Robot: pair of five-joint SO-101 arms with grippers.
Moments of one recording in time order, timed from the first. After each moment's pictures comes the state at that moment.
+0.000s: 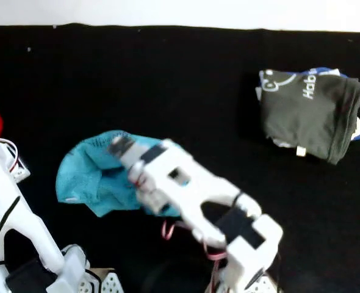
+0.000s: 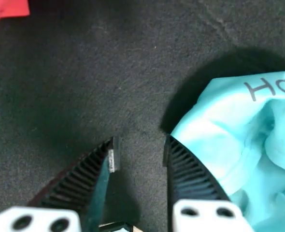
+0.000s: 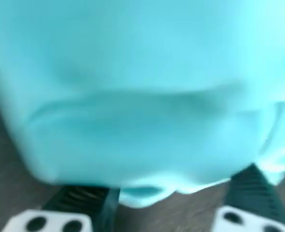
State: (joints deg) left arm -43.8 -23.3 28.5 73.8 -31.9; right arm -44.4 13.2 18.3 65.4 11.5
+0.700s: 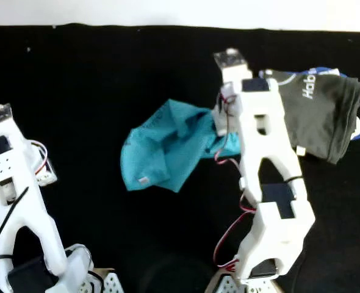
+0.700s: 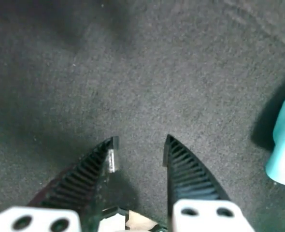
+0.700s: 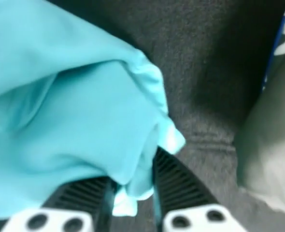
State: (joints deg) left arm -34.0 -23.4 35.3 73.7 -31.9; right arm -10.3 16.2 -12.3 80.7 11.6
